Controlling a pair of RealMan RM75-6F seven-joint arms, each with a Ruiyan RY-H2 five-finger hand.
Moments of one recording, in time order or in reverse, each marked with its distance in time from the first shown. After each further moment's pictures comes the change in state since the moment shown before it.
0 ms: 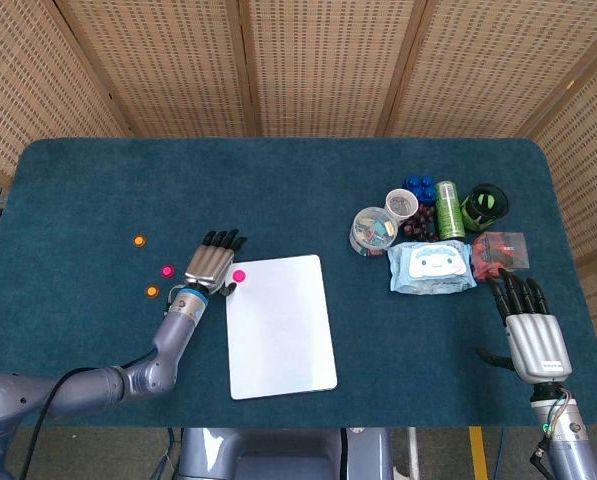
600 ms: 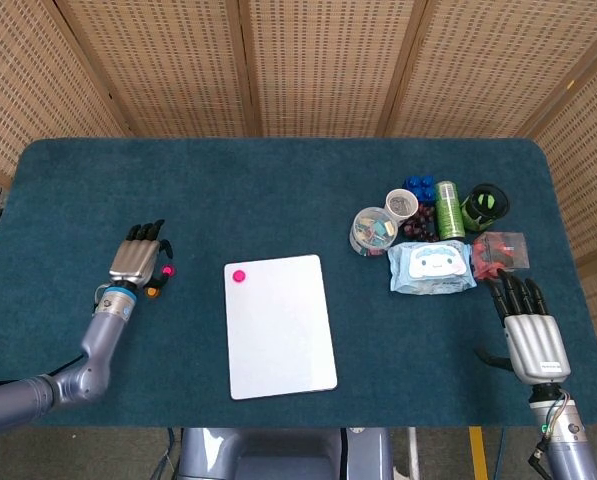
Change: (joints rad) left arm 0.166 0.221 0.084 -0.046 0.089 0.024 -0.184; right arm -0.001 -0.001 -0.003 -0.007 0.000 0.003 -0.009
